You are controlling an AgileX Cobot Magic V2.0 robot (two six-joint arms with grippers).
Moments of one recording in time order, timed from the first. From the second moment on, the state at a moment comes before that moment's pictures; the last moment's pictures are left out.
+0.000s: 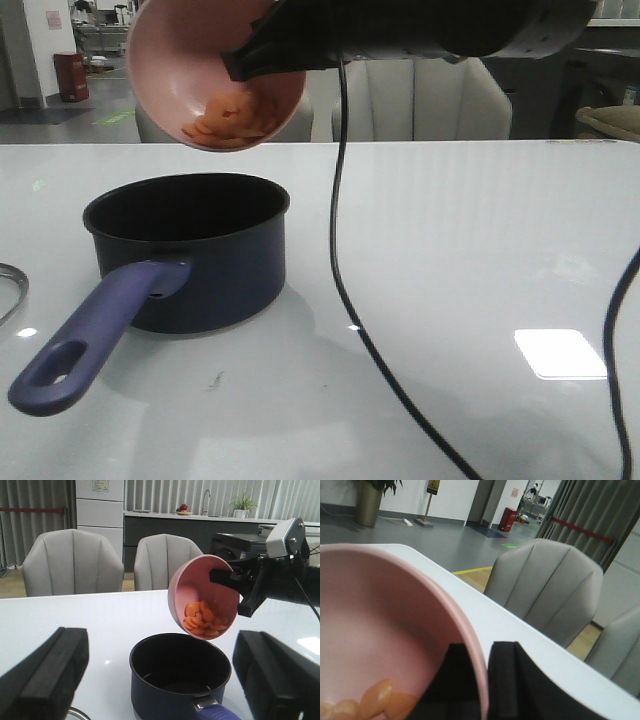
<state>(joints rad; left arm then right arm) -0.31 0.14 -0.25 -0.09 0.14 -0.01 0.65 1.82 -1.13 0.12 -0.64 -0.46</state>
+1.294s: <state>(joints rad) -0.31 0.14 -0.25 -0.09 0.13 -0.01 0.77 2.03 -1.23 0.27 -1.03 -1.02</state>
